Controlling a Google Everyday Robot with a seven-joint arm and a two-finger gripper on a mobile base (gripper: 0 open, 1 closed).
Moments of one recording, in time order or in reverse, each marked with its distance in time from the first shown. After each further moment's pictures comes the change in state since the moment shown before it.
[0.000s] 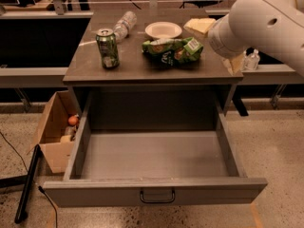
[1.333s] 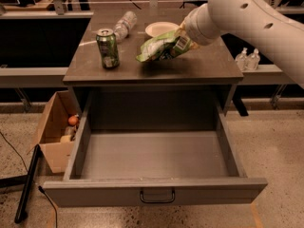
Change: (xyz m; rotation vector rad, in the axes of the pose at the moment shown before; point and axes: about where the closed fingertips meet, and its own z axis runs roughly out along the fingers) arm -0.007 -0.075 0.056 0.153 -0.102 -0.068
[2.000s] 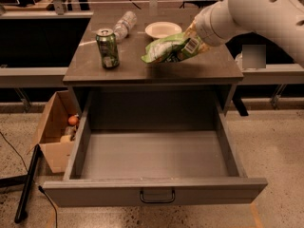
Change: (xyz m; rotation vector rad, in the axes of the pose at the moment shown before) arm -0.007 0.008 -0.036 0.036 -0.045 0.044
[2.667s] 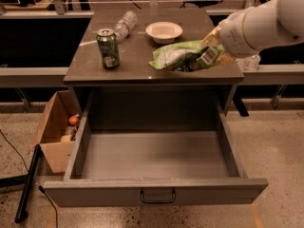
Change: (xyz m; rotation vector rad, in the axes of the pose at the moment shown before) arm -0.026 0.035 -0.076 0.029 -0.064 0.104
